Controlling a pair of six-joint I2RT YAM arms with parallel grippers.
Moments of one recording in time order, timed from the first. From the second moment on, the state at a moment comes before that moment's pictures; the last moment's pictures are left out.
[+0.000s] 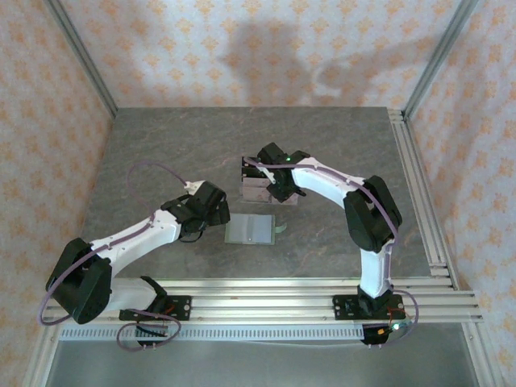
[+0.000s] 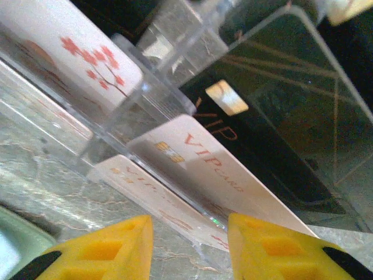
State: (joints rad) left arm -0.57 1.29 0.76 -0.58 -0.33 -0.76; right arm 0.66 1.94 1.49 -0.85 0.21 -0.11
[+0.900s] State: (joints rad) left arm -0.38 1.23 0.76 -0.59 -0.28 -0.73; right arm 0.75 2.16 1.86 -0.92 0.12 -0.16
